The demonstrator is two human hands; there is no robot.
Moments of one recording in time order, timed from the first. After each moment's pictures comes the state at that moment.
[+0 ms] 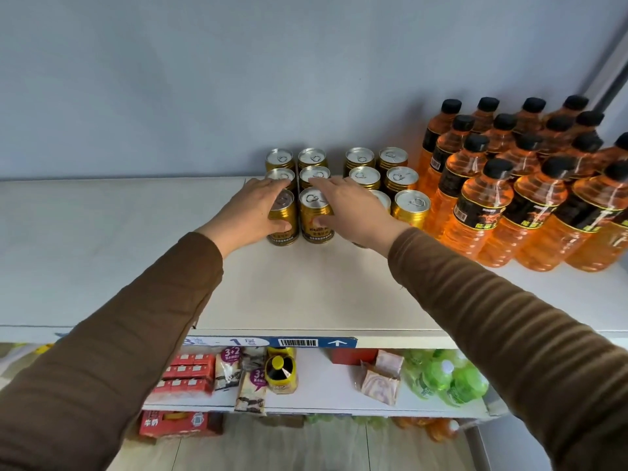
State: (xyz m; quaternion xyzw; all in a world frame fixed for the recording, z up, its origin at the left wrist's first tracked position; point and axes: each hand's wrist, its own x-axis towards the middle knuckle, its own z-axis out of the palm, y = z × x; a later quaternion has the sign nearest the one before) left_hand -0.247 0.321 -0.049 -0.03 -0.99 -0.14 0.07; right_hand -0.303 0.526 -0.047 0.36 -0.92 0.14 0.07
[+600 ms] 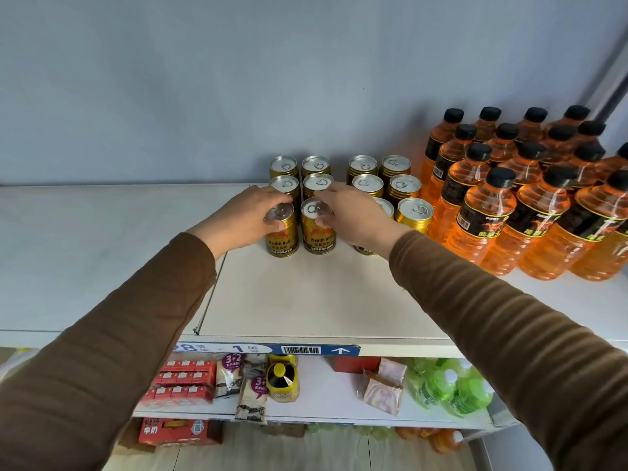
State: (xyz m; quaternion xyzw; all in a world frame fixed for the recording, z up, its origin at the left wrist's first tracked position) left_hand -0.244 0.311 -0.037 -0.06 -0.99 -0.15 0.03; right_hand -0.304 0.520 -0.037 0.36 -0.92 0.11 0.05
